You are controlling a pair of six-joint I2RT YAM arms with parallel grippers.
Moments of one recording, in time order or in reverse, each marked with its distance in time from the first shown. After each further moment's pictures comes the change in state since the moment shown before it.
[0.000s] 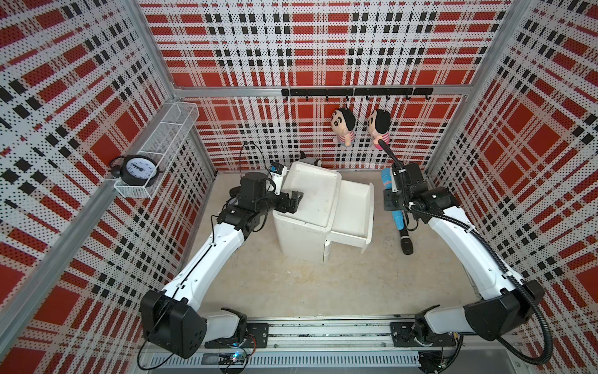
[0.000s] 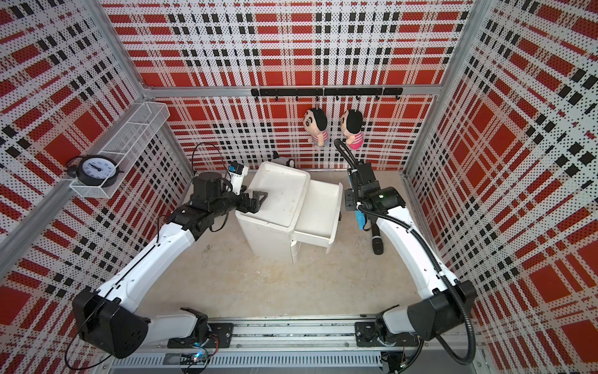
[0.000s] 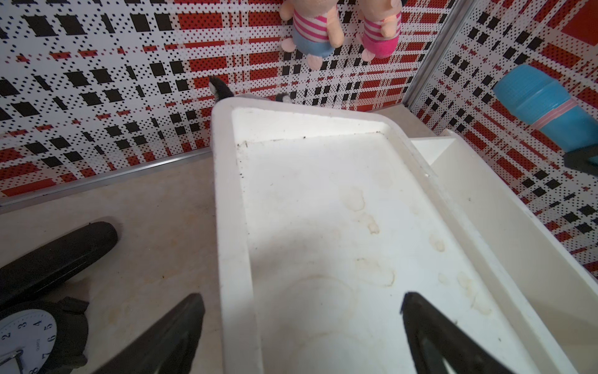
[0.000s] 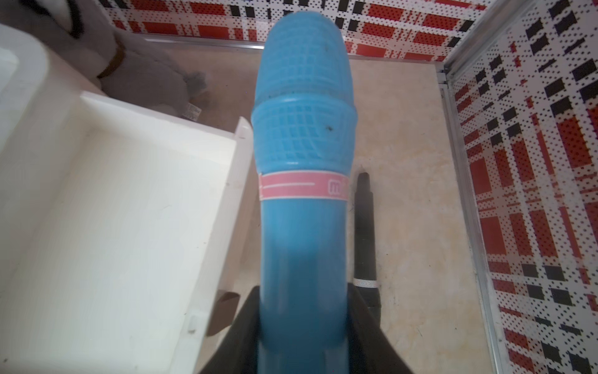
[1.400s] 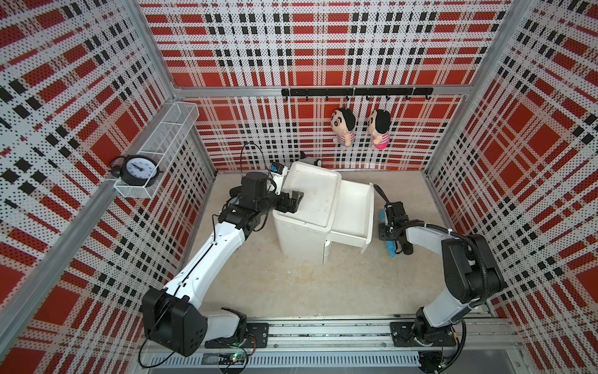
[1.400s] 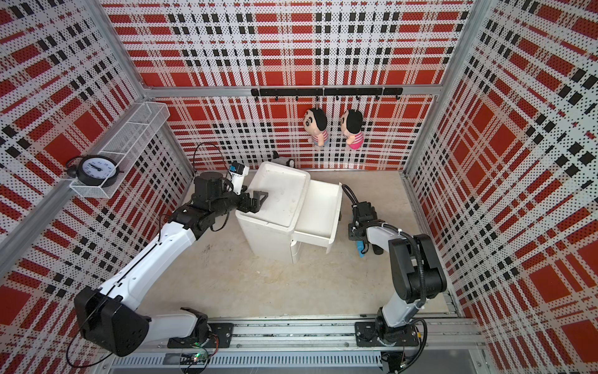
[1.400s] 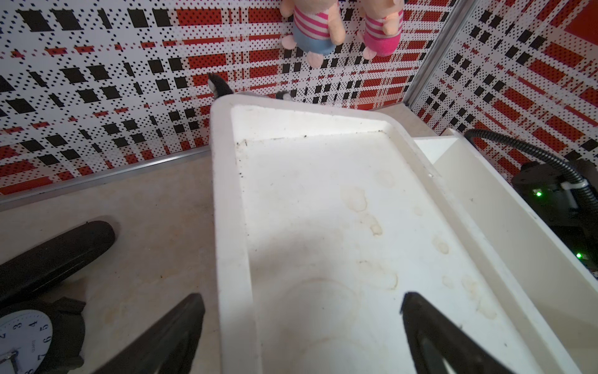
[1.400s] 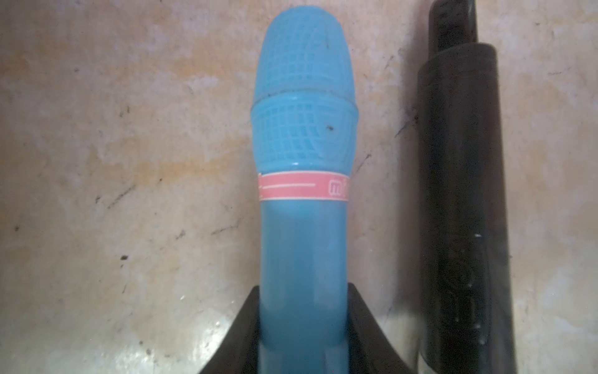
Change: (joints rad) left arm 0.000 0.011 0.000 0.006 0.000 -0.003; right arm -0.138 0.278 -0.592 0.658 -0.106 -0.040
